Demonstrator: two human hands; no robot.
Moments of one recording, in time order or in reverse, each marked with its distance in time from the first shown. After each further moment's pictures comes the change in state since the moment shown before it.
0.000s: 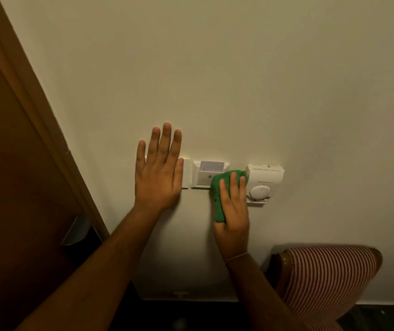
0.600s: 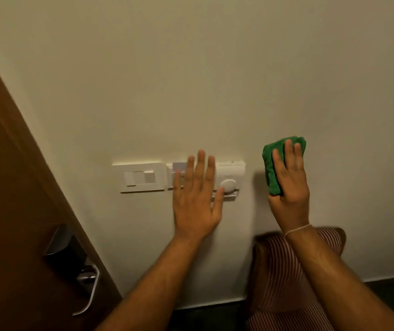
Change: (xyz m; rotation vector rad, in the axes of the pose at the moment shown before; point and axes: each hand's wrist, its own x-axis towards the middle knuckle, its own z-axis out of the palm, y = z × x) left_hand -0.032 0.157 -0.030 -0.232 -0.137 0.005; right_hand 0.062 0.070 -0.173 -0.254 0.119 -0.143
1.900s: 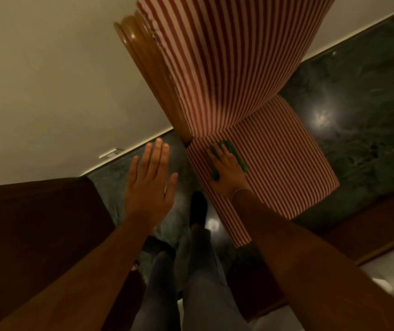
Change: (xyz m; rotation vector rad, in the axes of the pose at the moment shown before) left_hand -0.402 0.097 0.294 0.000 -0.981 0.135; right_hand -0.638 0.162 0.018 0.072 -1.465 0.863
